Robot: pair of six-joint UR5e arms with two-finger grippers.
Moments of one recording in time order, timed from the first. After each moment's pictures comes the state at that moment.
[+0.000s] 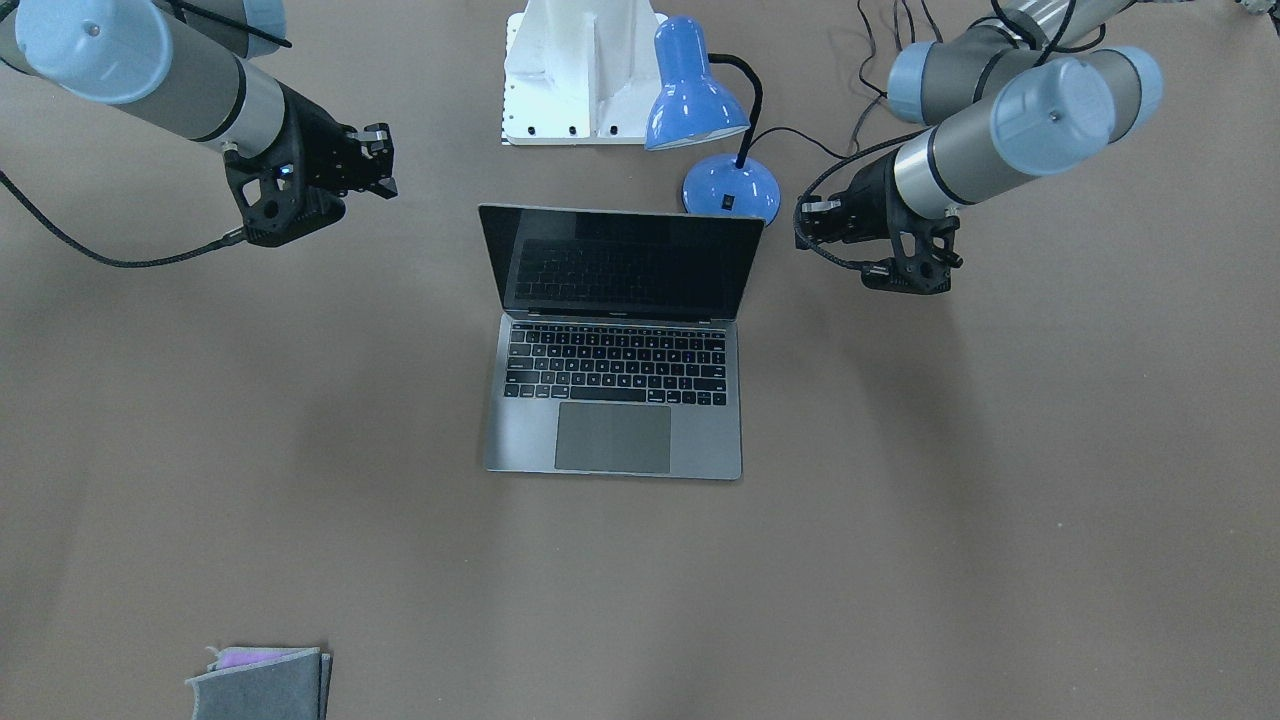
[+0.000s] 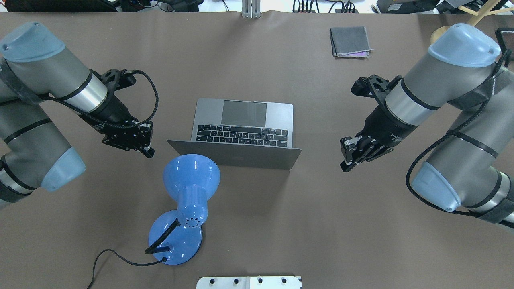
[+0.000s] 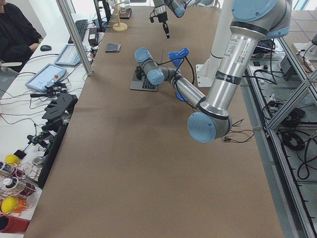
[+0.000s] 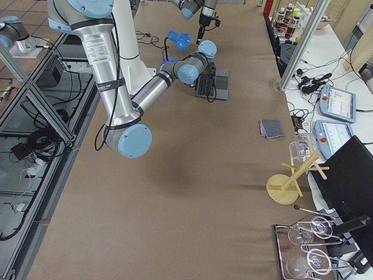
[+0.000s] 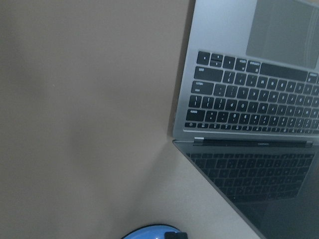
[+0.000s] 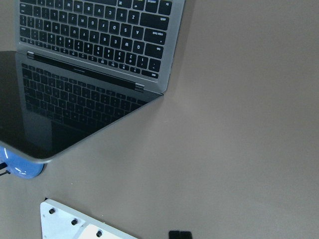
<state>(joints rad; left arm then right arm) -0.82 -1.94 -1.80 -1.80 -2.55 -1.10 0.78 -1.25 1.99 -1.54 2.54 0.88</state>
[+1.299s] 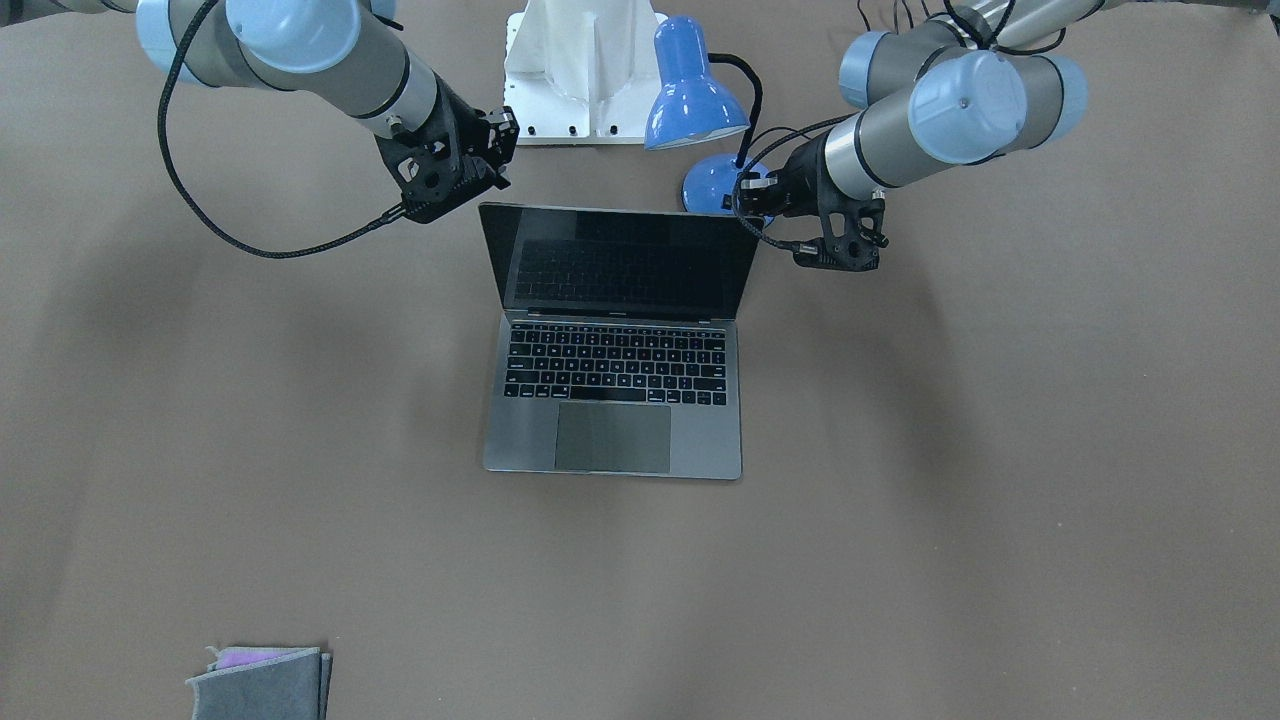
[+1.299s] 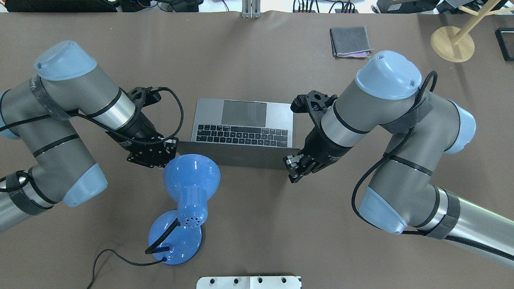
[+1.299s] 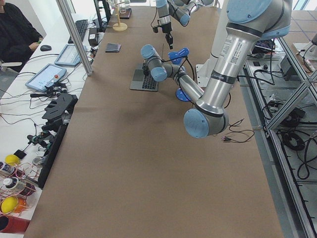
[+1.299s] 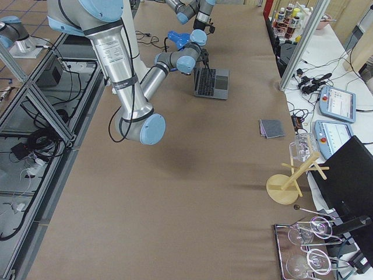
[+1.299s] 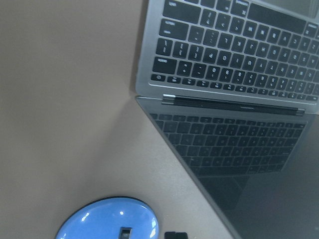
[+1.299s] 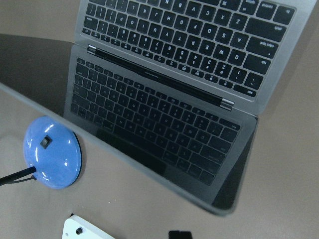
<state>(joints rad) -0.73 -1.99 -1.80 -1.85 -2.55 -1.25 0.63 -1.08 1.92 -1.46 2.37 0.95</state>
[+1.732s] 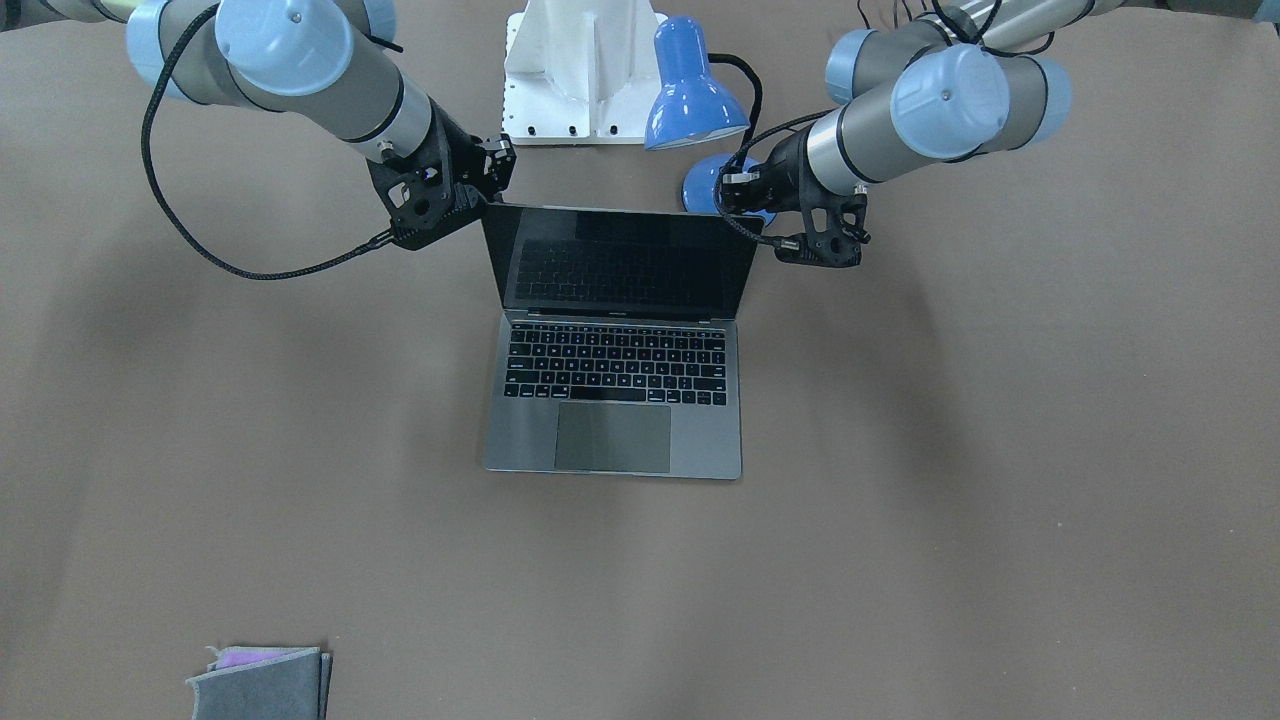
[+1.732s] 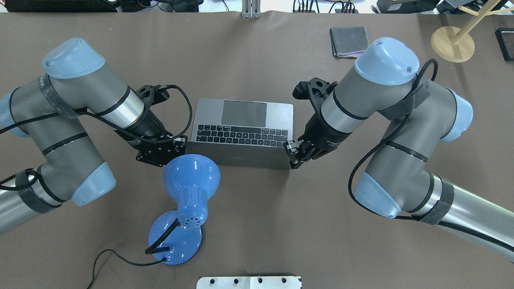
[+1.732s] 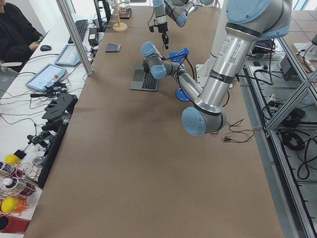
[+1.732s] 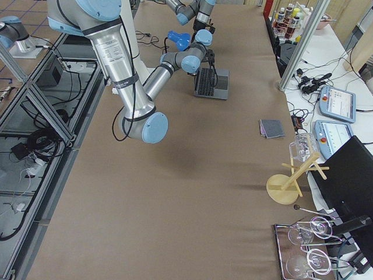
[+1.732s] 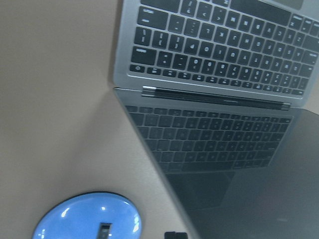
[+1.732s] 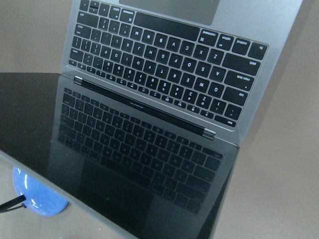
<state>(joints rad) -0.73 -2.04 -1.78 -1.87 -2.55 -1.28 0.67 -1.05 1.86 -1.46 2.35 0.95</state>
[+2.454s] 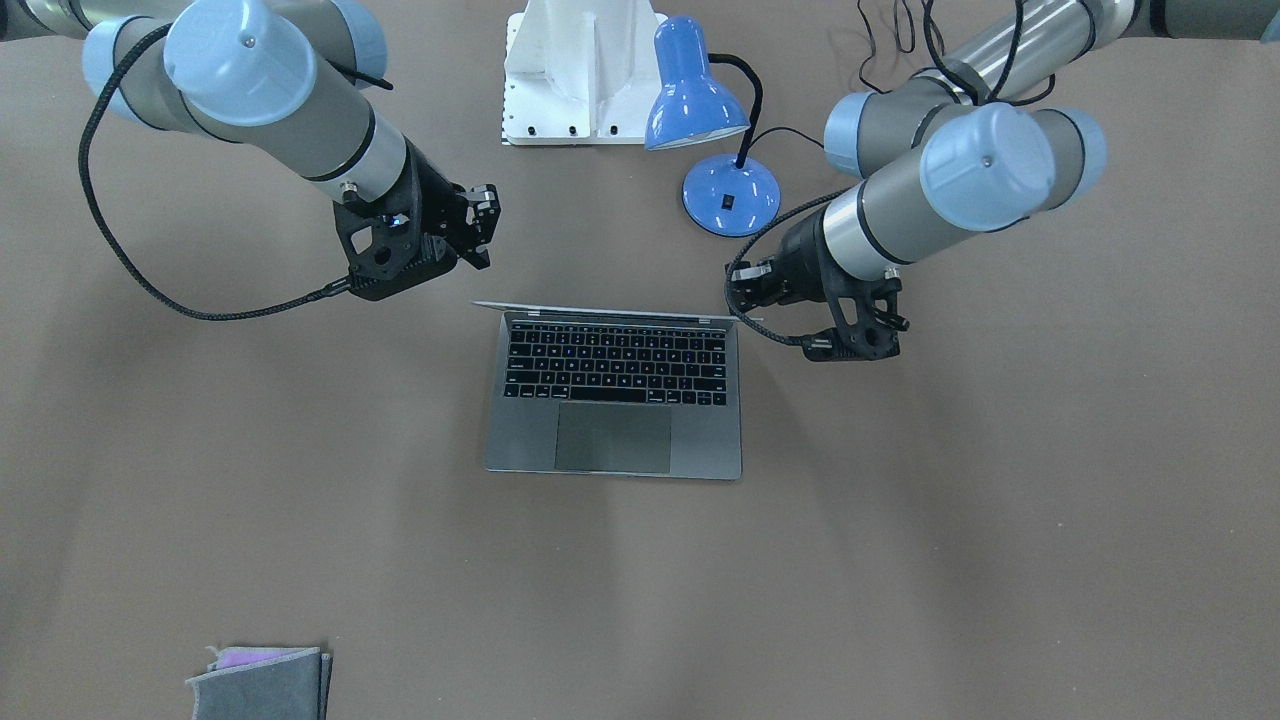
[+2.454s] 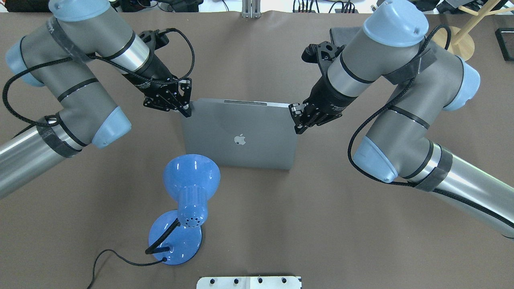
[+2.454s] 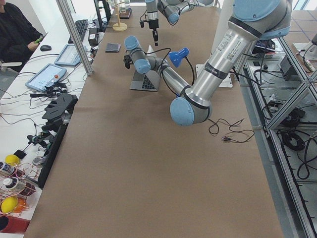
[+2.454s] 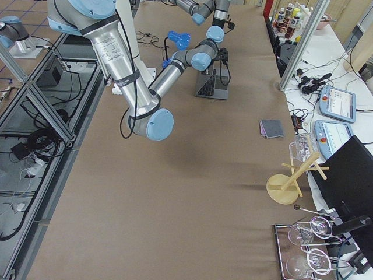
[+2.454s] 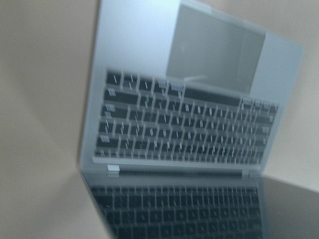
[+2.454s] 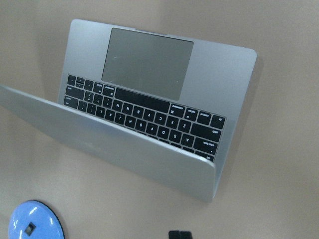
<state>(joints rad) -0.88 -2.20 -1.55 -1.89 -2.49 -1.26 0.78 -0.99 1.79 -1.46 2.34 0.96</state>
